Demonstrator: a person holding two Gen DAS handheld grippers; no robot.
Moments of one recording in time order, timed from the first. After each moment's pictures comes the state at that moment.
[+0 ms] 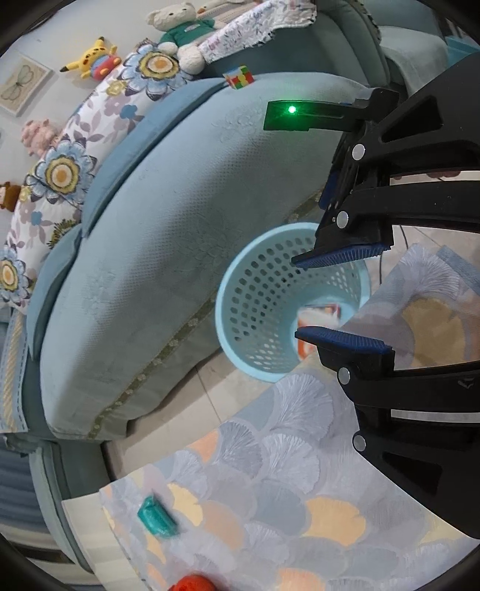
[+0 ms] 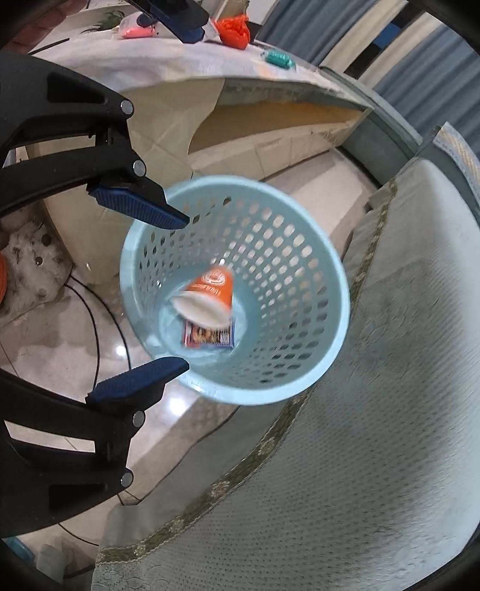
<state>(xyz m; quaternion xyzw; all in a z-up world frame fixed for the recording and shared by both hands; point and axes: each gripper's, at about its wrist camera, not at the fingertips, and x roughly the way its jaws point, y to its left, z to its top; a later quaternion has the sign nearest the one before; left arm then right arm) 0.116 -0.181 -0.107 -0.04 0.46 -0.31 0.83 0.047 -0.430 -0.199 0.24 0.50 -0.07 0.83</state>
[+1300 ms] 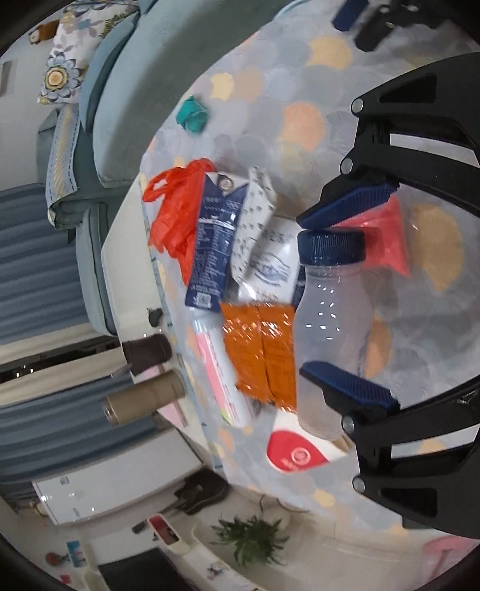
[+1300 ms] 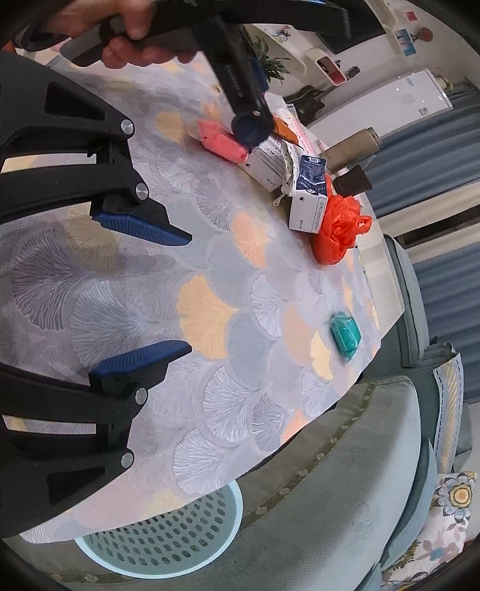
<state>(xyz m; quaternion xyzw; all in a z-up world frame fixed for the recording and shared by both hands) 0.115 0.089 -0.079 0.07 0.38 0.12 0.91 0.073 -0.152 -0.138 0.07 0.41 0.17 0.89</state>
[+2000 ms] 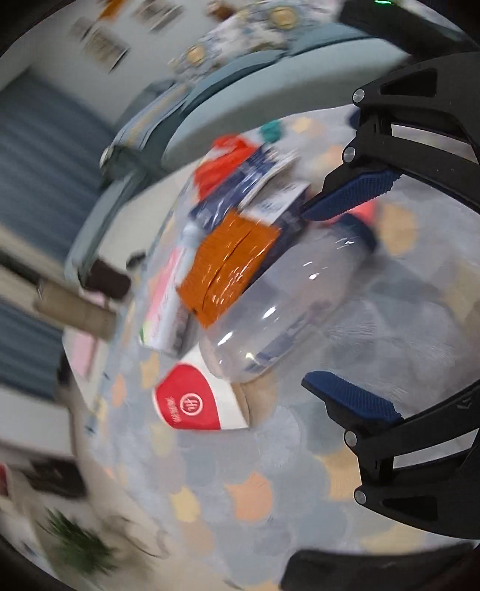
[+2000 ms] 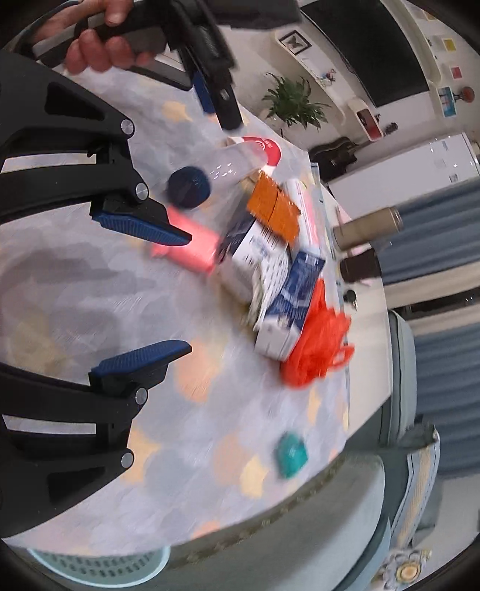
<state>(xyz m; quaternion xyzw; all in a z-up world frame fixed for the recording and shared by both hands) 0.074 0.223 -0.078 -0.26 0.39 0.10 0.88 0.094 -0.041 -0.099 0.00 0.40 0.28 0.87</state>
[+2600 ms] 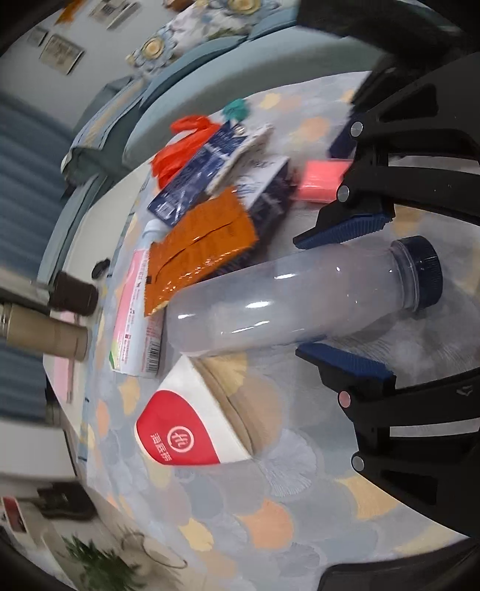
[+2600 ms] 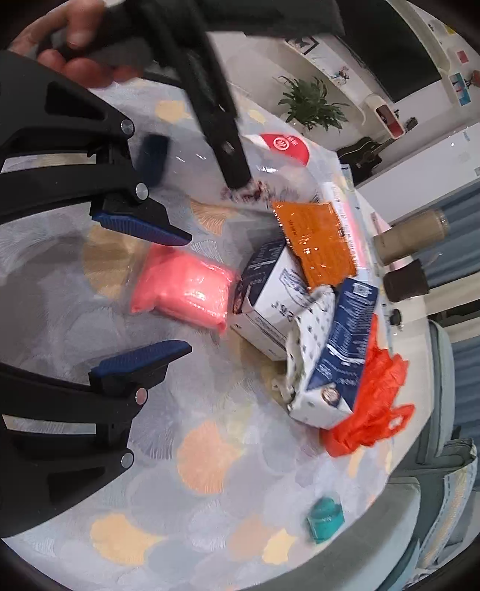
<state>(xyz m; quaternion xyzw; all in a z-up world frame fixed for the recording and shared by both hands) 0.088 0.214 -0.098 -0.19 0.44 0.06 0.87 0.110 0.018 -0.137 0.01 0.47 0.29 0.83</state>
